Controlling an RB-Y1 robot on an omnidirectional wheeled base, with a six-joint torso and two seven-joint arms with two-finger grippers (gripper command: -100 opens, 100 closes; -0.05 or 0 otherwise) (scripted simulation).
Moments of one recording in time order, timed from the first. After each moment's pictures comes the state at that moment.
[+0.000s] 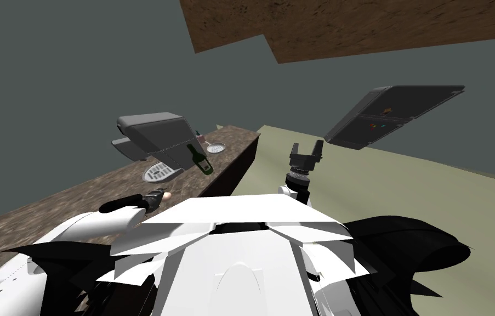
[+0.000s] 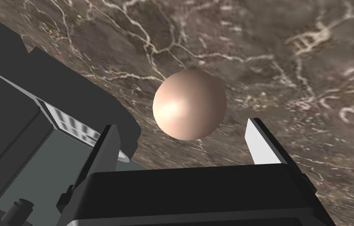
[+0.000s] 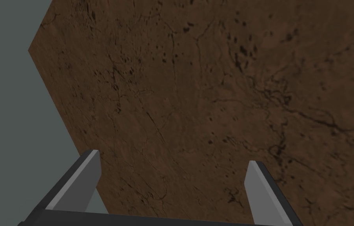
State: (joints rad) left arm 0.78 0.71 0.38 -2.14 0.39 0.98 0.06; right arm 0.52 0.03 -0.04 -2.30 -0.03 -0.64 -0.16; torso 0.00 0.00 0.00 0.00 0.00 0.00
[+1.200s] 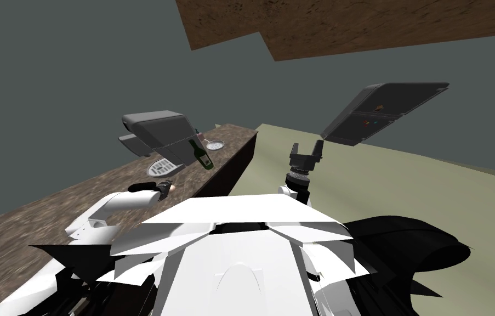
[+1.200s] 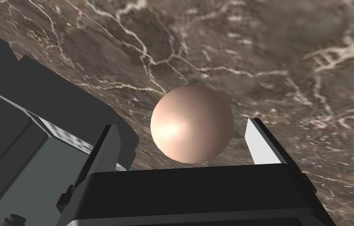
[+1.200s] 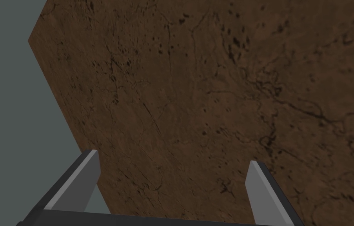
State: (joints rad) left arm 0.50 0.74 0.29 -1.92 0.35 1.04 0.07; right arm 0.52 0.03 -0.04 -2.30 -0.03 -0.64 -0.16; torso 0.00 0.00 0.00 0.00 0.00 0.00
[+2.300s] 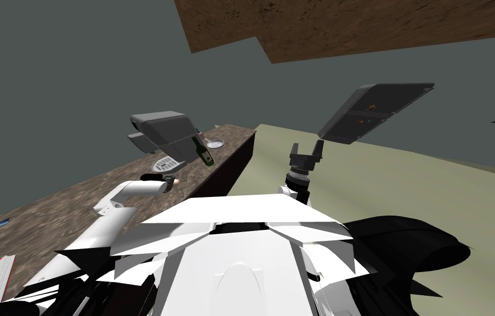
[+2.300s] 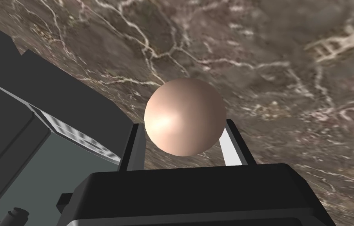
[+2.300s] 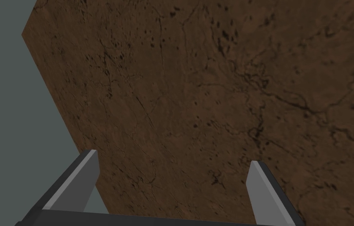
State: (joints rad) left arm 0.31 0.77 0.23 -1.77 0.33 1.08 0.07; right arm 0.52 0.03 -0.04 -2.30 -0.03 -0.64 -0.16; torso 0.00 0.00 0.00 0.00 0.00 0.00
